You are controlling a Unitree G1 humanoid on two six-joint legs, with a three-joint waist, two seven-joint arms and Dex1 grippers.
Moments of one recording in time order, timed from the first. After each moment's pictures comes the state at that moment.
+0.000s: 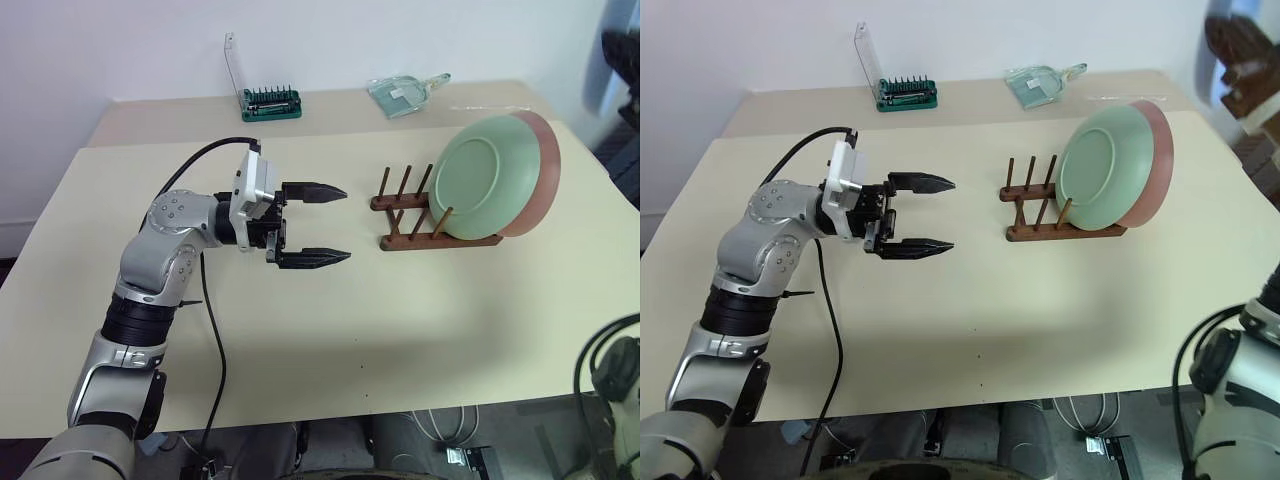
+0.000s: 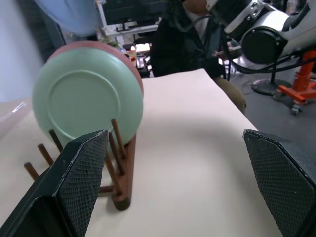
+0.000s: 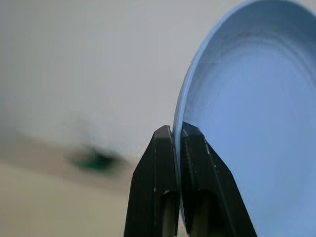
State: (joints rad) left arm -0.66 0.50 -0.09 -0.07 -0.53 0.32 -1.23; right arm -0.85 -0.78 -0.58 -0.02 0.82 0.74 0.62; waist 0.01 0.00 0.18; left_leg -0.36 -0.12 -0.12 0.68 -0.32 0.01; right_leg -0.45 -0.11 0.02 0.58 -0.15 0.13
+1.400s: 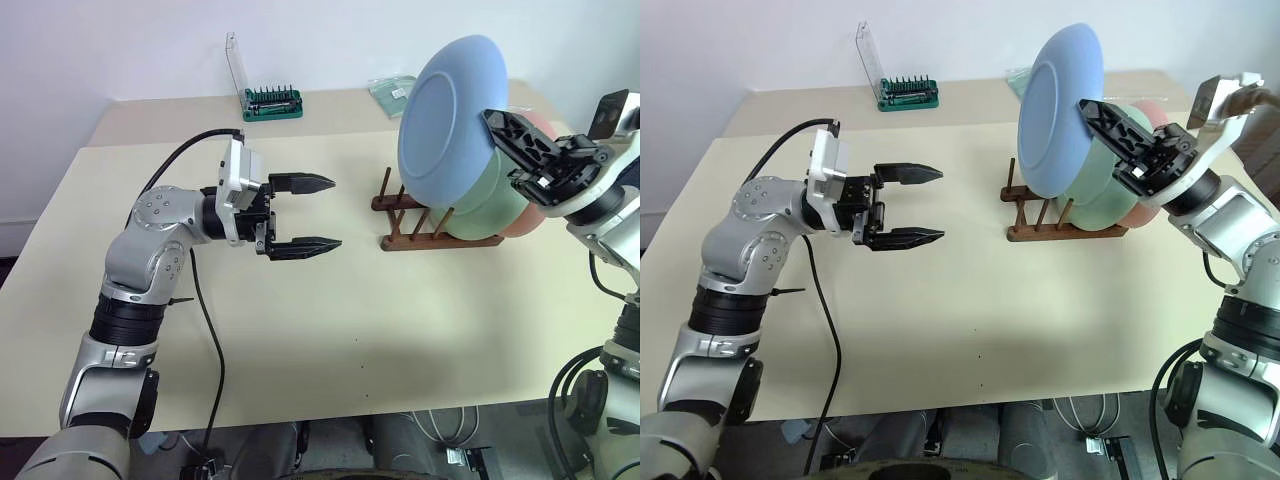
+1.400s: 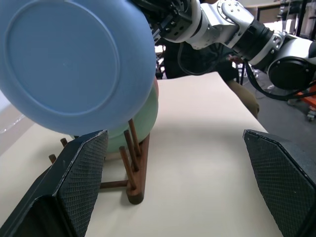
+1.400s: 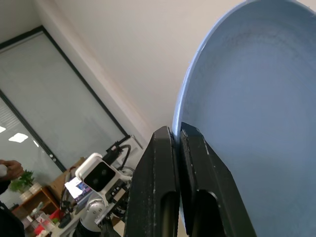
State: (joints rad) left arm -0.66 0.53 -0.06 -0.09 -0.56 0.34 -1.22; right arm -0.58 -0.69 -0.48 0.01 1.50 1.02 0.55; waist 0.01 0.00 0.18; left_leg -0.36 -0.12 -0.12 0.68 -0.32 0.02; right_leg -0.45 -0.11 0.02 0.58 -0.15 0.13
